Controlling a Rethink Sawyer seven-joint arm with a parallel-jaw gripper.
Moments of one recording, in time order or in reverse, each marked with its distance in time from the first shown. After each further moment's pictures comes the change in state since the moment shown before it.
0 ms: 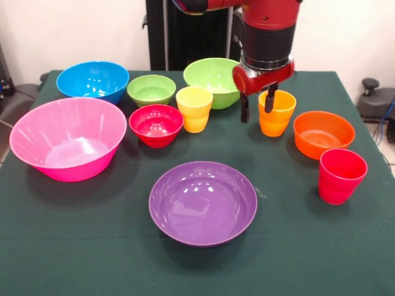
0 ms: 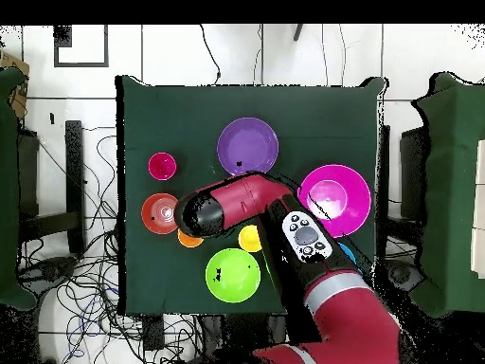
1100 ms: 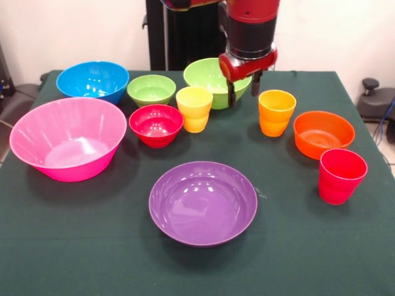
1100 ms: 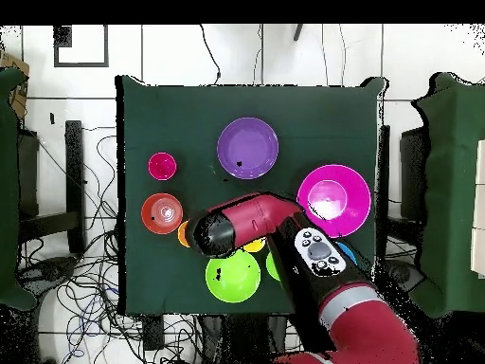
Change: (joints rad) arm -0.046 -0.017 -0.008 0.113 0.000 -0.009 0.000
